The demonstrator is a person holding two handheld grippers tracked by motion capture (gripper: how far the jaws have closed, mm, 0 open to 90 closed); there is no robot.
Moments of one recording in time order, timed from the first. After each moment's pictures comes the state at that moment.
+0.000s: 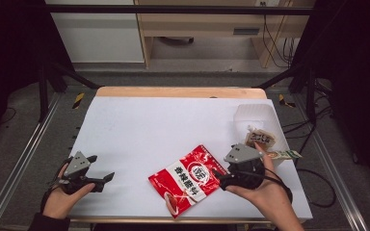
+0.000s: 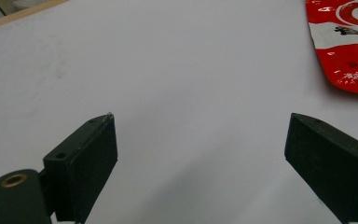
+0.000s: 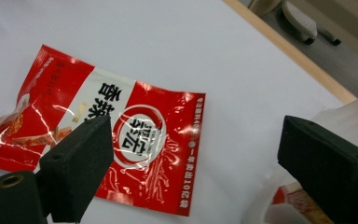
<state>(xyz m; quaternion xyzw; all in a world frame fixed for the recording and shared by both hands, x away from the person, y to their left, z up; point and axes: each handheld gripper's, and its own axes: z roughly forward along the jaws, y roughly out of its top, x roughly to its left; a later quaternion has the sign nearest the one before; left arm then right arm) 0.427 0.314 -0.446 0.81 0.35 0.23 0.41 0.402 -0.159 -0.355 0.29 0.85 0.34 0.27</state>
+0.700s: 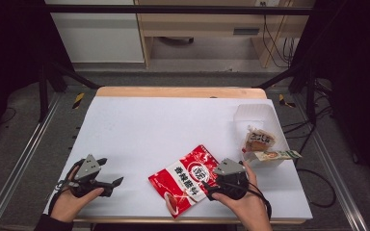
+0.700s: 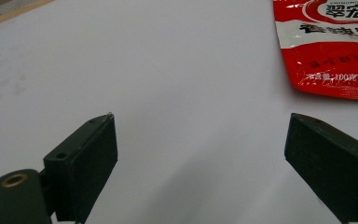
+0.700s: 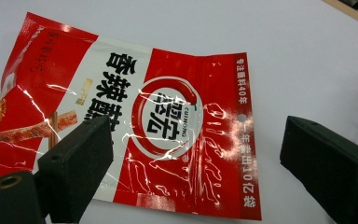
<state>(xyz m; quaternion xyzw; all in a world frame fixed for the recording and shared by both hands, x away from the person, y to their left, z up) 0.421 0.288 -0.447 0.83 0.32 0.22 0.40 0.402 -0.140 -0.428 0.35 0.84 0.34 0.24</state>
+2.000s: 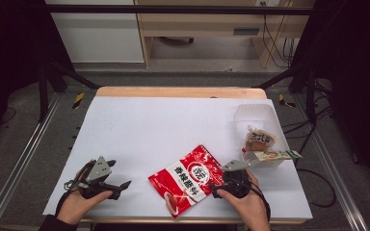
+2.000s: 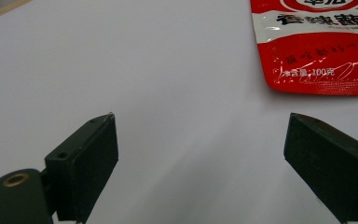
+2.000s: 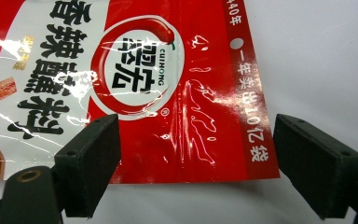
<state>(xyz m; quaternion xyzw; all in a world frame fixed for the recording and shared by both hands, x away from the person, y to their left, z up) 0.420 0.266 -0.450 0.85 0.29 0.21 0.39 0.420 -0.160 -0.471 0.44 0.82 0.33 0.17</state>
